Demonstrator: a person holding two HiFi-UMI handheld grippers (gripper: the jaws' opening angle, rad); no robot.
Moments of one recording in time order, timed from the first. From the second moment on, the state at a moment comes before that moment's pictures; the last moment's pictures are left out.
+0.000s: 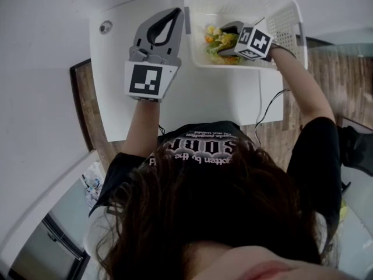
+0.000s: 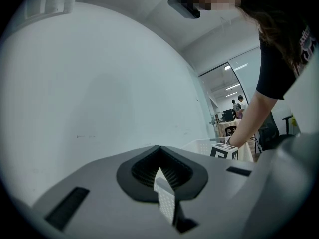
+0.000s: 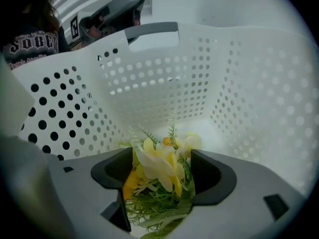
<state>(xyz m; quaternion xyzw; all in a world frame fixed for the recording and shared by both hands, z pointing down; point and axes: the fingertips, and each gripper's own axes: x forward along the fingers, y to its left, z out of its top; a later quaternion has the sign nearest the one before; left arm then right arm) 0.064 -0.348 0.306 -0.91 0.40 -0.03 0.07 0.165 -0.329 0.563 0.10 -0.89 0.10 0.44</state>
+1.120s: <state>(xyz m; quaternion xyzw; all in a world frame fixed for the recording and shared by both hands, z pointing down) 0.062 -0.346 0.305 -0.92 0.40 -0.03 0.07 0.168 -0.328 0.562 0.08 -0.87 0.07 0.47</state>
